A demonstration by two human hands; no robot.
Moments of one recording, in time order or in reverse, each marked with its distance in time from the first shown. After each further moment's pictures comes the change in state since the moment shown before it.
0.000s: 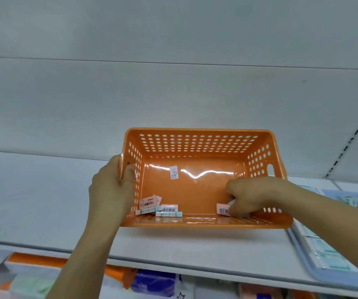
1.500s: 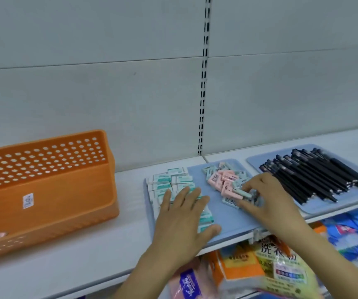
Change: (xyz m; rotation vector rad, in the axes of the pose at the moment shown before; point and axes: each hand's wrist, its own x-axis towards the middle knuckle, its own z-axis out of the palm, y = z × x) left_hand -0.190 0.161 0.242 0.418 -0.751 0.904; right_hand -0.152 0.244 0.194 0.521 0.954 0.410
